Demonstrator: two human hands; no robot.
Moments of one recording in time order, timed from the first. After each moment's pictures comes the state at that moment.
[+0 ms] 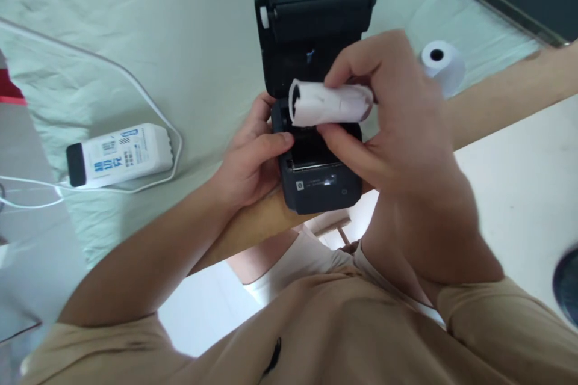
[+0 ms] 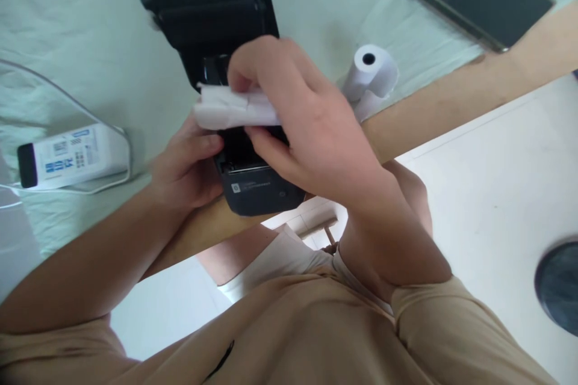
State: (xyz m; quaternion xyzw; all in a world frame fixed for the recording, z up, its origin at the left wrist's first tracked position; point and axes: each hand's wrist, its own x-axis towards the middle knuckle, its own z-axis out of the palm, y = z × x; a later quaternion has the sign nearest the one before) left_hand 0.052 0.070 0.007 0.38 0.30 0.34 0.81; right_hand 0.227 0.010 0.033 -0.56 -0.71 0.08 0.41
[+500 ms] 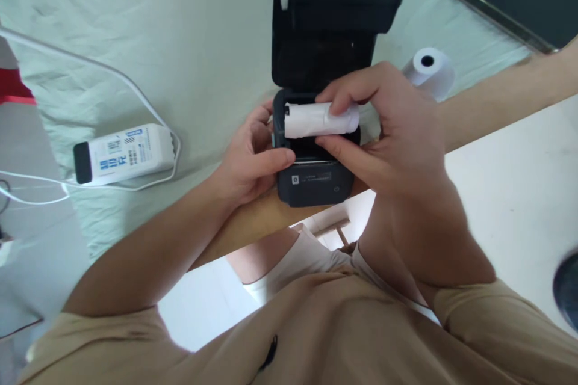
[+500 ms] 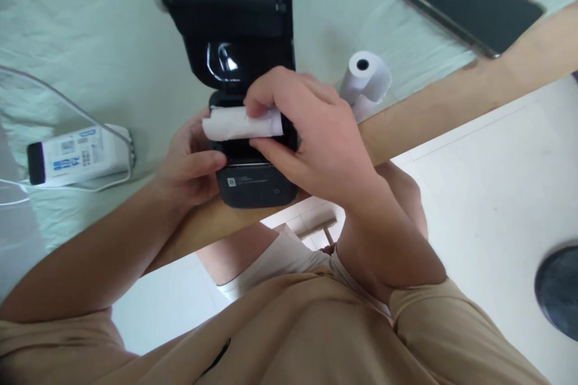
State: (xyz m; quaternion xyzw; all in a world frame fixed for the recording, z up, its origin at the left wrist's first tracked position) left_hand 0.043 0.075 -0.002 0.43 0.32 0.30 0.79; right_hand 0.232 0.004 0.020 -0.55 -0.68 0.12 0.47
